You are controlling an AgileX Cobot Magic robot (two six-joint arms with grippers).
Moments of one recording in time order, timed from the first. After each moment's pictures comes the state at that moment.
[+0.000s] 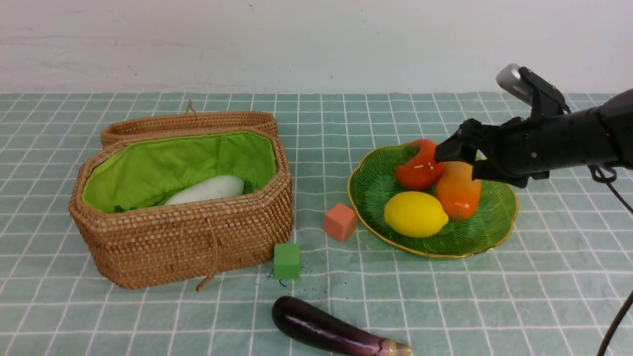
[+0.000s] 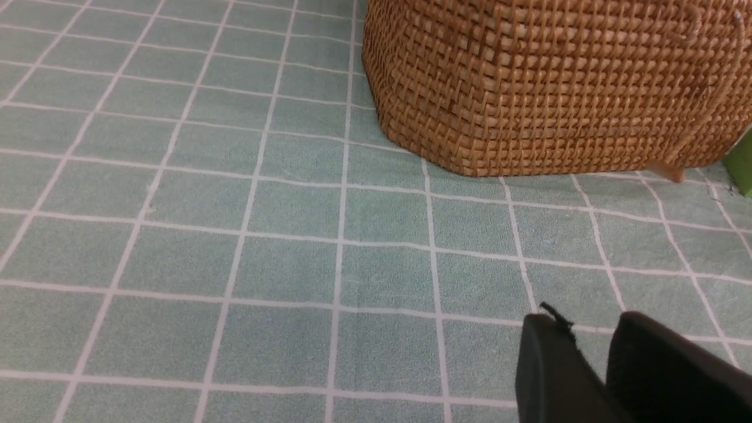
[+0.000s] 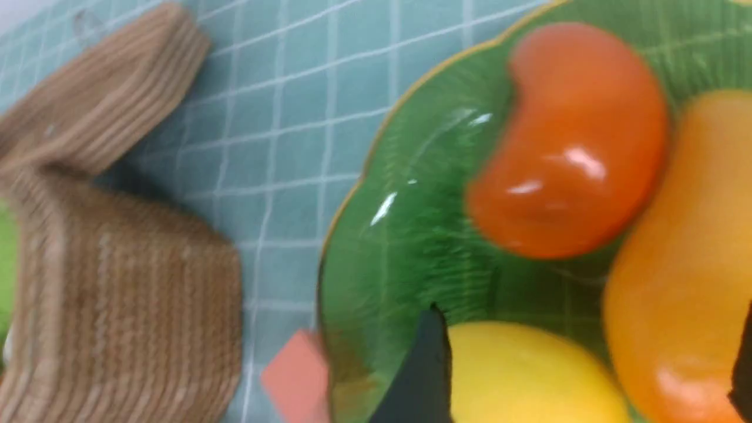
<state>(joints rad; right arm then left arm) 0.04 1.82 -1.28 1.07 0.56 -0.70 -0.13 -0.01 0.03 0.17 0.39 -0.37</state>
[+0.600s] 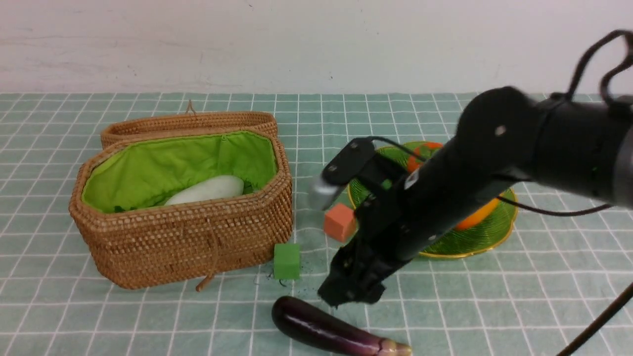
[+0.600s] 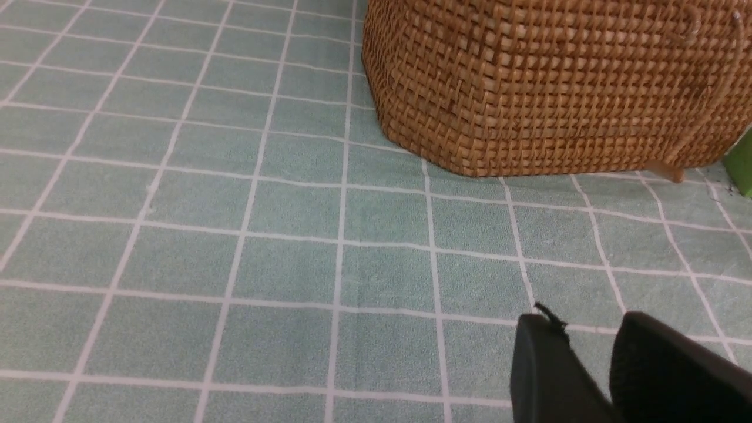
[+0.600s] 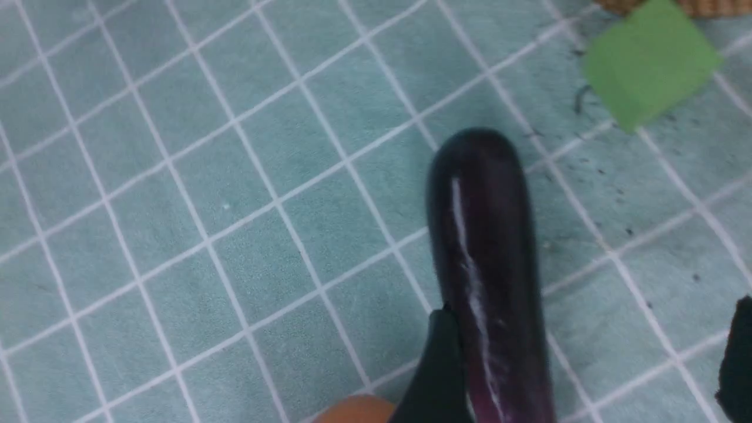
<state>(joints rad) 0.60 1.73 -1.28 0.53 0.78 -0.77 -0.13 -0.01 0.03 0.17 0.39 -0.37</state>
